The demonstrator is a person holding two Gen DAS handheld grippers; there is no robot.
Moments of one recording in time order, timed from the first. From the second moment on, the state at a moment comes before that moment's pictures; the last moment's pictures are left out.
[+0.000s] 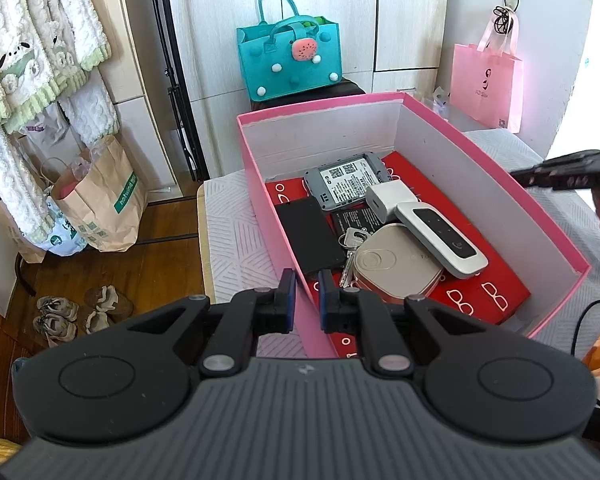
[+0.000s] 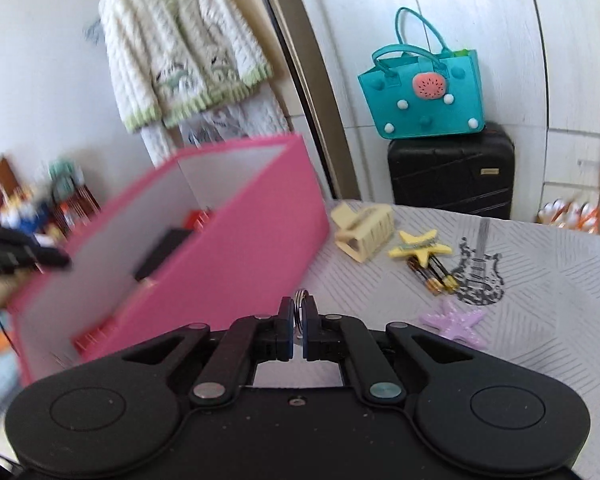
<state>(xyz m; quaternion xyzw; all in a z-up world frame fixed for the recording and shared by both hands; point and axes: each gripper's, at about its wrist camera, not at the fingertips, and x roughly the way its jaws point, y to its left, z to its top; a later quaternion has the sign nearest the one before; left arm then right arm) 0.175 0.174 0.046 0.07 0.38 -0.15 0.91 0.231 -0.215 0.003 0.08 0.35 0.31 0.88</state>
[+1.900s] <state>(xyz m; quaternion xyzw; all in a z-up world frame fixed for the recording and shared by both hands) 0.179 0.162 0.055 0.13 0.40 -0.16 0.89 0.301 -0.075 0.065 0.00 0.36 0.29 0.89</state>
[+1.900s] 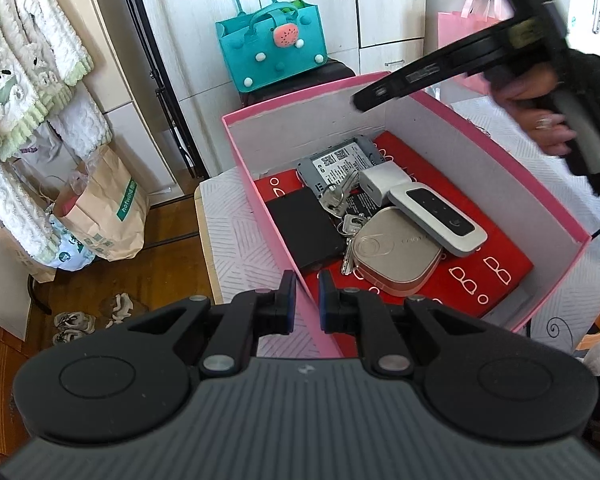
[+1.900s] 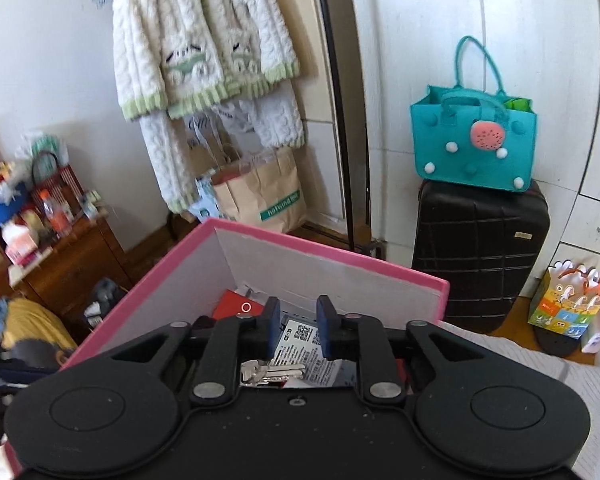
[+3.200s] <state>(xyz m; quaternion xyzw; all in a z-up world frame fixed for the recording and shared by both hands) 0.171 0.150 0.049 0.13 0.39 -0.11 0.91 0.199 -0.249 -0.028 -0.03 0.34 0.18 0.92</state>
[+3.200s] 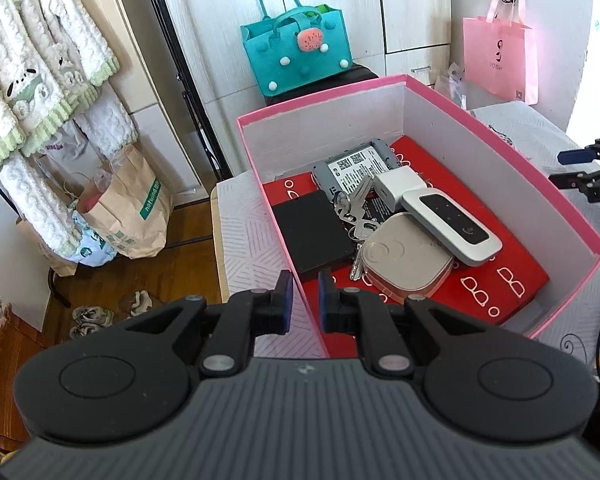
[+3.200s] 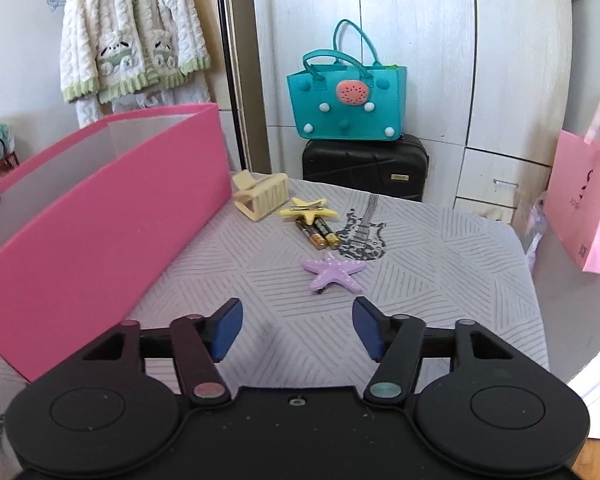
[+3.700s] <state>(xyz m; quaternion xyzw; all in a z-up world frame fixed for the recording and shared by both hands) 0.169 0.156 0.046 0.12 0.38 -0.12 0.91 0.258 -0.234 -0.058 0.02 0.35 0.13 0.93</state>
